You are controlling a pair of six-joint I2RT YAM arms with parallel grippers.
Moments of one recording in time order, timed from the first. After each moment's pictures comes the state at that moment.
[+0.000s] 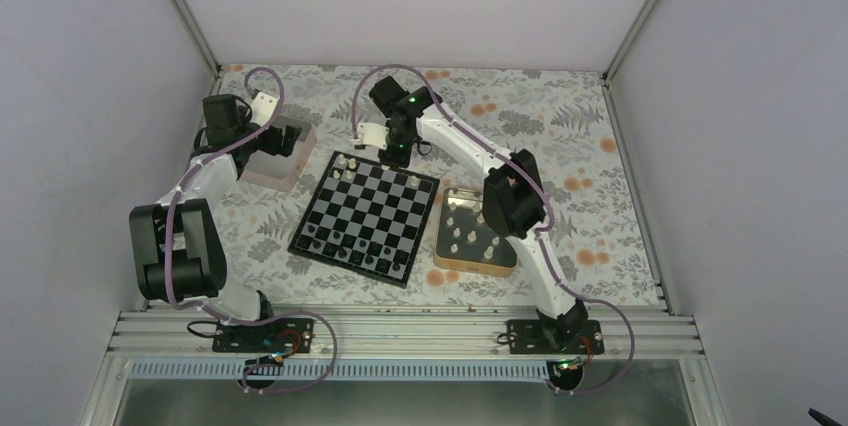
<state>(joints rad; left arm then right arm) 0.16 1.53 0.96 -0.05 0.42 0.37 0.72 2.35 2.22 -1.13 -0.15 -0.74</state>
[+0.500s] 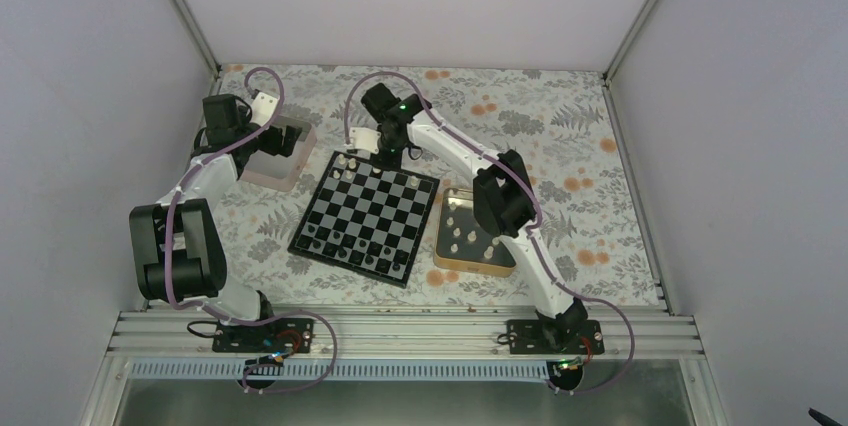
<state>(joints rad) 0.16 1.53 0.96 -0.05 0.43 0.37 0.75 2.43 2.25 -1.05 -0.16 -0.74</state>
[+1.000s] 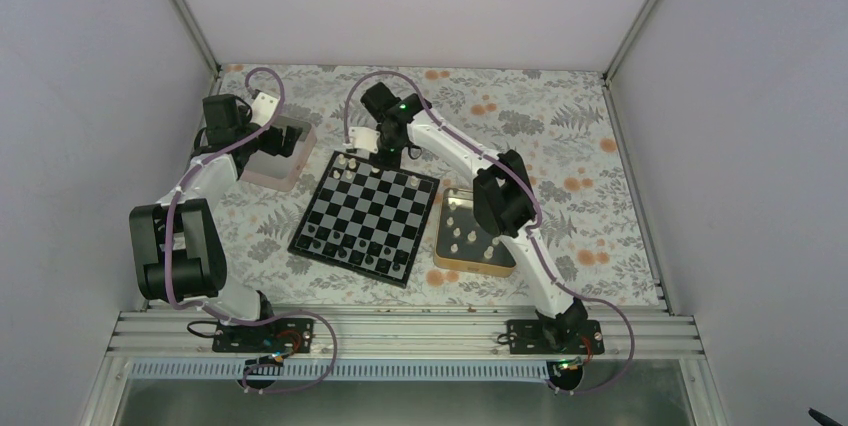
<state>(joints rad) 0.16 1.53 0.96 -0.05 0.44 0.37 0.75 2.43 2.26 -1.04 -0.17 -0.74</state>
